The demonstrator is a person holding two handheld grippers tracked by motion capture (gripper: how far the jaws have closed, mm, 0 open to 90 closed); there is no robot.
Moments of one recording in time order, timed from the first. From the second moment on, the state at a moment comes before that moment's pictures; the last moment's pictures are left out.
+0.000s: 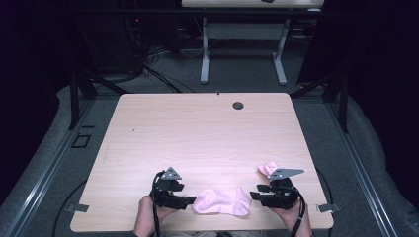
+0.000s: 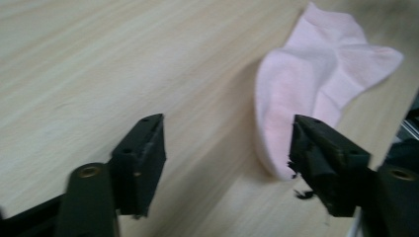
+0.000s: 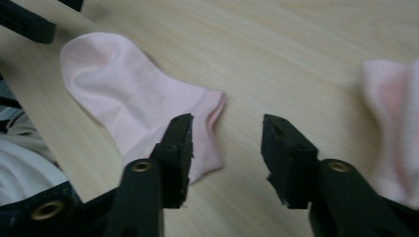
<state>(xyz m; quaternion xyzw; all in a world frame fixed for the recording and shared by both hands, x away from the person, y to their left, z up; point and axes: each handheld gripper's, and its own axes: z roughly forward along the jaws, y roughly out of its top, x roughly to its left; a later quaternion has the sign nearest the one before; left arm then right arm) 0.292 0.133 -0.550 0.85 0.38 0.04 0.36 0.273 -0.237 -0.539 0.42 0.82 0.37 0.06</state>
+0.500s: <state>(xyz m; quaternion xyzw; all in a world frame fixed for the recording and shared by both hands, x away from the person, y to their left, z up) 0.300 0.175 -0.578 0.83 0.44 0.15 0.32 0.301 -0.270 -0.517 0.46 0.80 0.35 0.17</state>
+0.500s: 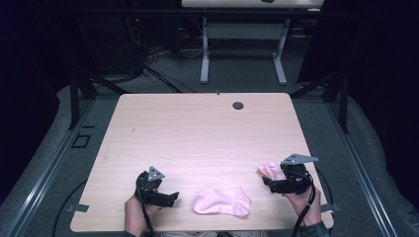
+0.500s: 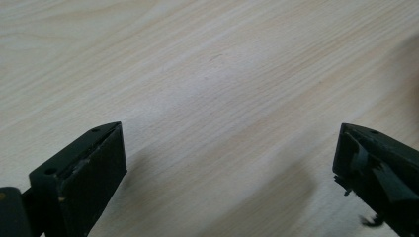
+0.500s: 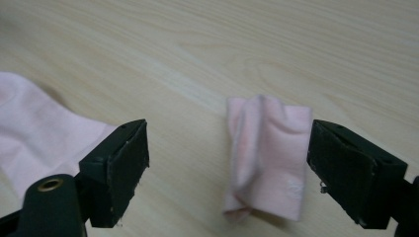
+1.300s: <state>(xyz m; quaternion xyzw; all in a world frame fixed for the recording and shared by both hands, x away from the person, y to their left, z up) 0.297 0.179 -0.592 0.82 0.43 0.18 0.34 0.334 -0.284 -0.558 0.52 0.79 0.28 0.15</state>
